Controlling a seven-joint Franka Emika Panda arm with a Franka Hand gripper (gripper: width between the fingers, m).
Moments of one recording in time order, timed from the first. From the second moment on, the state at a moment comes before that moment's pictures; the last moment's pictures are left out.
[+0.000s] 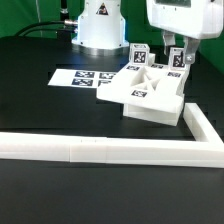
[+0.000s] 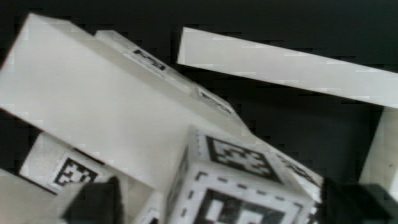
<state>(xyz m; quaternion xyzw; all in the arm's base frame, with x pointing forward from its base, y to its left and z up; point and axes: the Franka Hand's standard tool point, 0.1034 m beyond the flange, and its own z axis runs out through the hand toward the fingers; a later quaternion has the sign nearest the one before) 0.536 0.109 0.114 -0.78 0.62 0.01 0.07</state>
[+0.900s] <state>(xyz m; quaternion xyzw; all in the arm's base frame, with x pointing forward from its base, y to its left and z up) 0.536 0.111 0.116 -0.95 0.31 -0.02 0.04</state>
